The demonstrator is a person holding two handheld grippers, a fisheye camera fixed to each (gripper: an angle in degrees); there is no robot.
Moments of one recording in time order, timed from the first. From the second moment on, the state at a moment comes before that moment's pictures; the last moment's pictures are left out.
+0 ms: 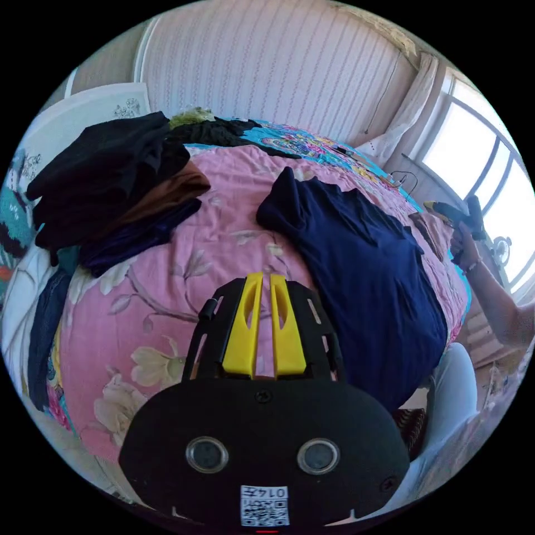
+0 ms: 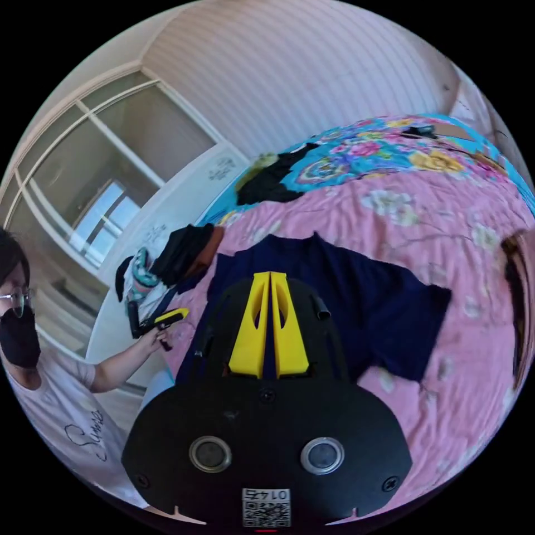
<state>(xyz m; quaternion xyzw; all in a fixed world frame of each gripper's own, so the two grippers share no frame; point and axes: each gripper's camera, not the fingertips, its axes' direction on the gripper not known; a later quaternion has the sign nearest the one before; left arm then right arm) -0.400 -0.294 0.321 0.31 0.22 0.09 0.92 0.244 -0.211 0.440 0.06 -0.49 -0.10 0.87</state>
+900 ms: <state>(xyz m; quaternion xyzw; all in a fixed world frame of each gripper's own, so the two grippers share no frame) -0.388 -0.314 0.302 0.28 0.12 0.17 0.94 -0.328 -0.377 0.514 -0.19 -0.22 -0.37 0.88</state>
